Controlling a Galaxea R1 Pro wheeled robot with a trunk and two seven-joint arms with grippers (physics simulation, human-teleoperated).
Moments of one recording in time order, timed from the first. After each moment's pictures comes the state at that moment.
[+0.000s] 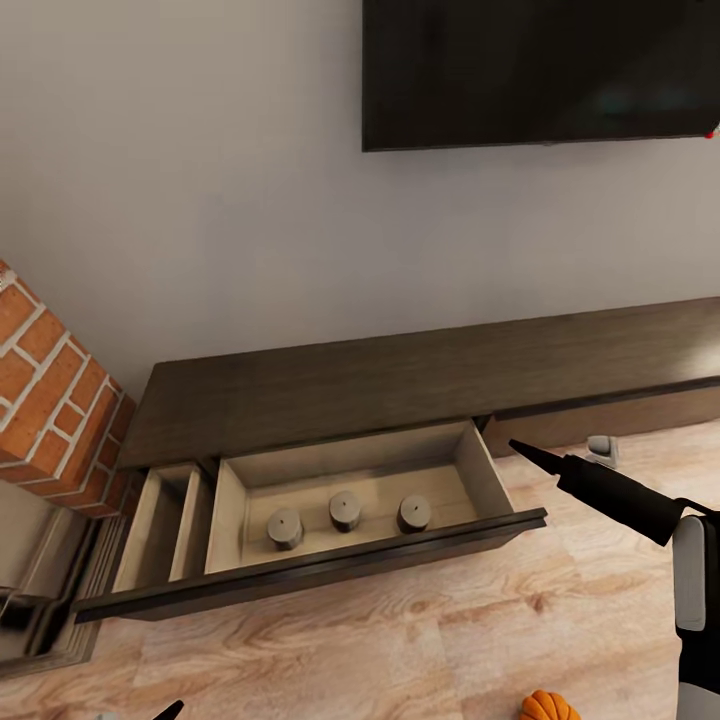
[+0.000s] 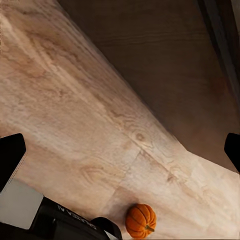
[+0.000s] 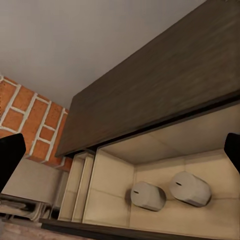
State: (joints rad) left arm 0.24 0.40 -0.19 -1.16 1.45 0.15 -0.31; right arm -0.47 -0.09 -0.56 -1.62 -0.15 1.00 1.08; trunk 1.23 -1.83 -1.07
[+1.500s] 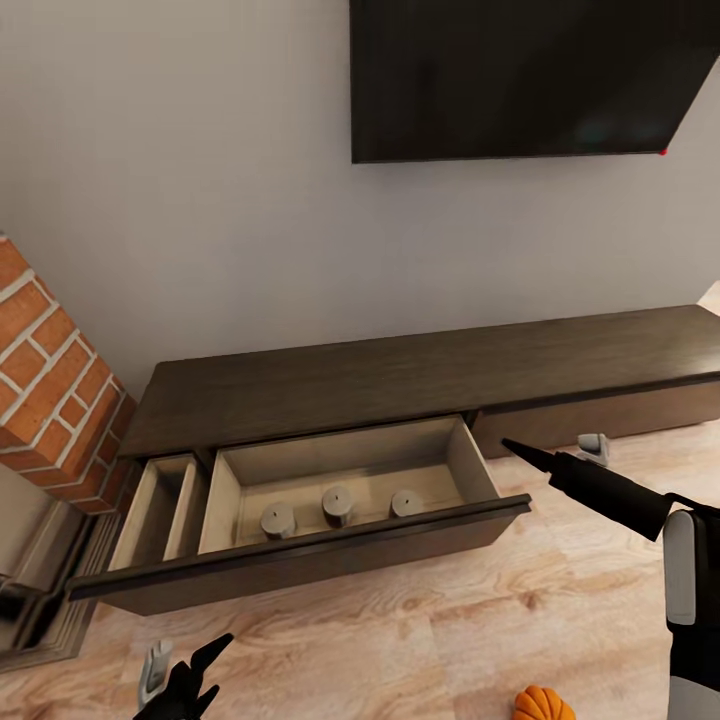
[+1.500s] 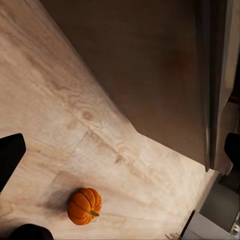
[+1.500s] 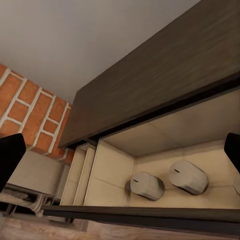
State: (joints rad) left arm 0.02 0.29 -0.14 -1.04 1.48 0.41 -0.31; right arm -0.48 -0.08 -0.53 -1.62 -0.15 1.04 1.04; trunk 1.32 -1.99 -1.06
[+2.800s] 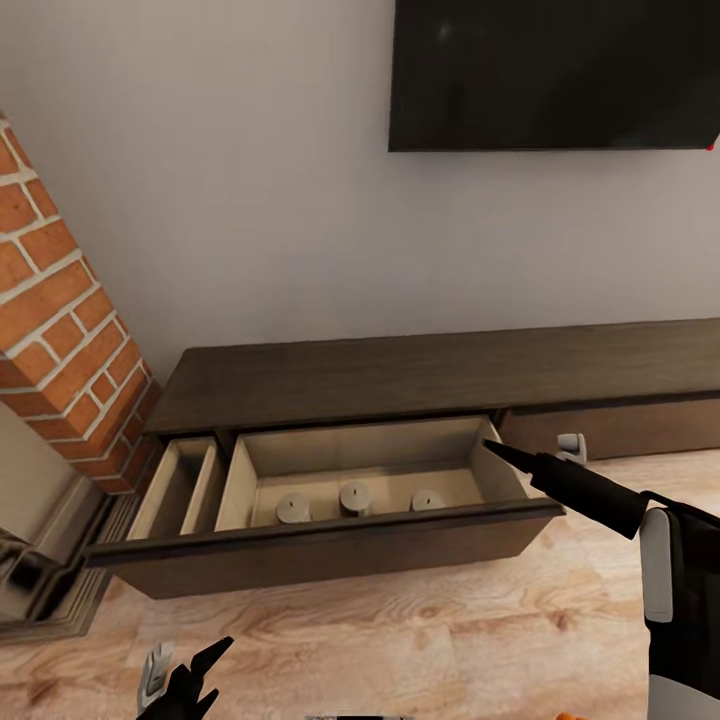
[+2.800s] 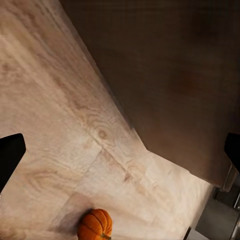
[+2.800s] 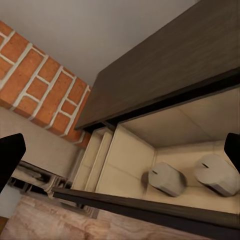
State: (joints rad) left arm 0.02 0.29 -0.15 -1.03 1.48 0.40 -0.30; right arm -0.48 -0.04 -0.49 -1.62 -0.15 1.04 1.05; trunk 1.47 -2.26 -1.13
